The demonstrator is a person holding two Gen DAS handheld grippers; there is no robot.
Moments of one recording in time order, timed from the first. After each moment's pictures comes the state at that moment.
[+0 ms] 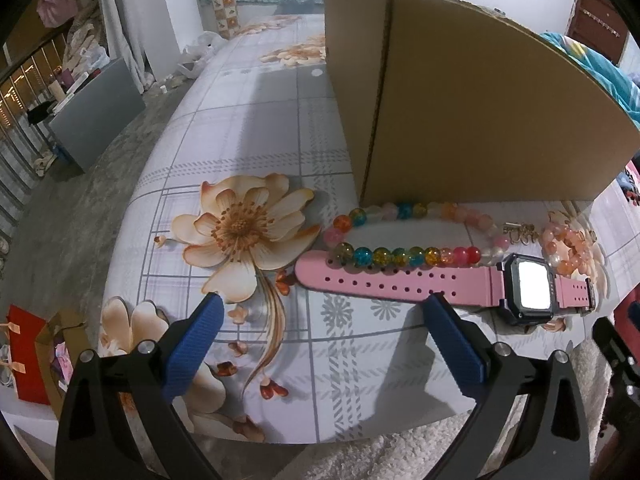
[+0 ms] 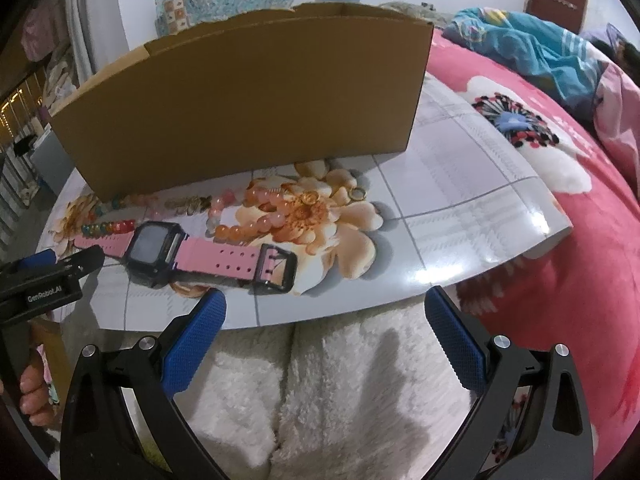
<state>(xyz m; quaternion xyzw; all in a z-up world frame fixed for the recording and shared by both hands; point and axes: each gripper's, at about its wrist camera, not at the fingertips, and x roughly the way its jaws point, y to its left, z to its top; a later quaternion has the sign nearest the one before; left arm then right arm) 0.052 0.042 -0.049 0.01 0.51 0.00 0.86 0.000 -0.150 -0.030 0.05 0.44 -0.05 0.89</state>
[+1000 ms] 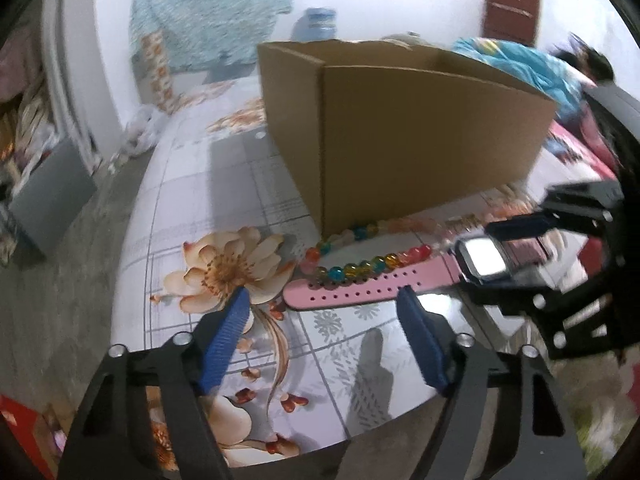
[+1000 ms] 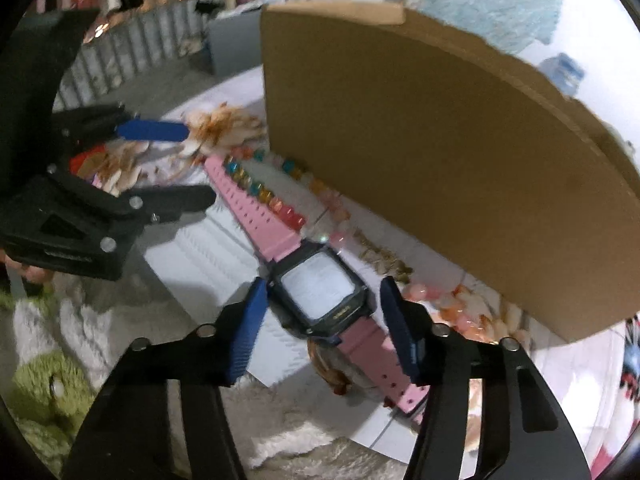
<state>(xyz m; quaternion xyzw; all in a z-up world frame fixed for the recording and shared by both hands) 0.023 0.043 -0.034 0.08 0.40 -0.14 0.90 0.053 -0.069 -0.040 -0.18 0.44 0.29 0.83</state>
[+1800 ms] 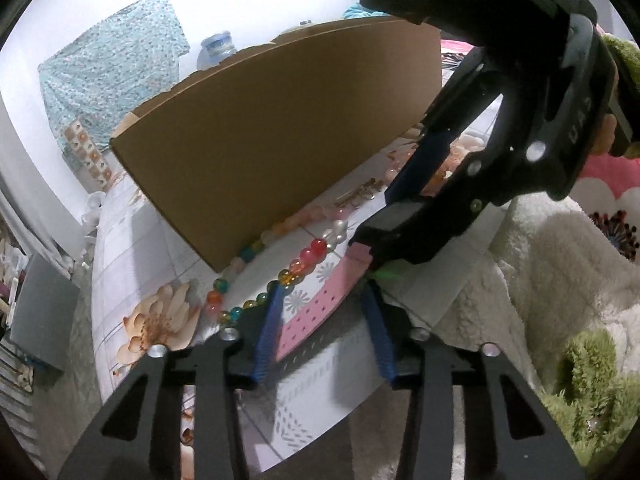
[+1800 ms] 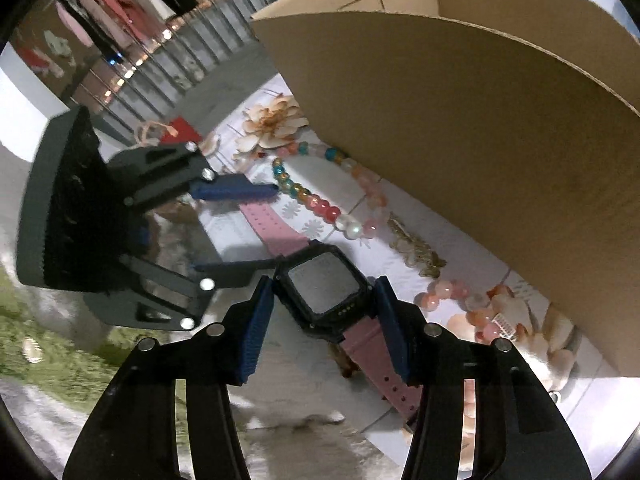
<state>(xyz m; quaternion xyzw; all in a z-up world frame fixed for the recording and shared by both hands) -0.004 -0.020 -0.044 0.23 0.36 -0.24 0.87 0.096 -0.101 -0.027 -0.06 0.53 0.45 0.71</state>
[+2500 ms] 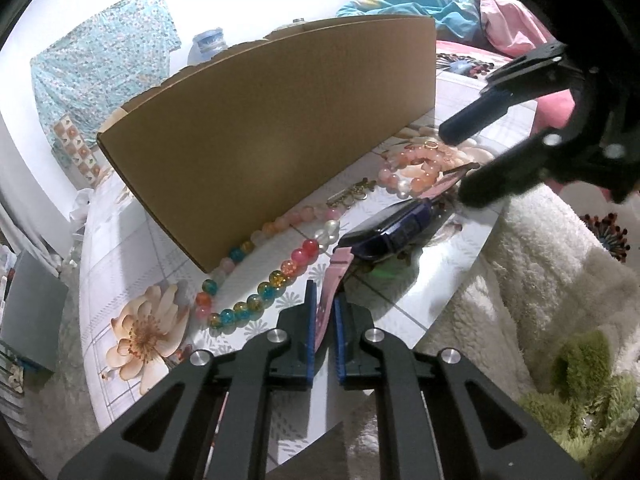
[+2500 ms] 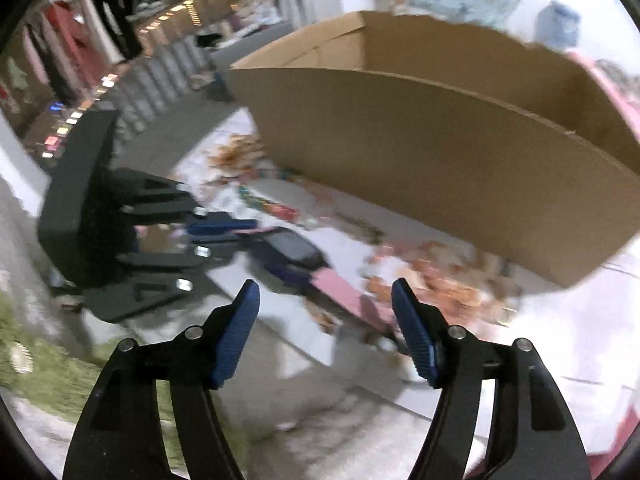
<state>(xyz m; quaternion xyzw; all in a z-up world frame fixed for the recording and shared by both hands) 0.000 -0.018 -0.044 0.22 0.36 -0.26 0.87 0.043 -0.141 0.001 -0.09 0.46 0.29 0.84</state>
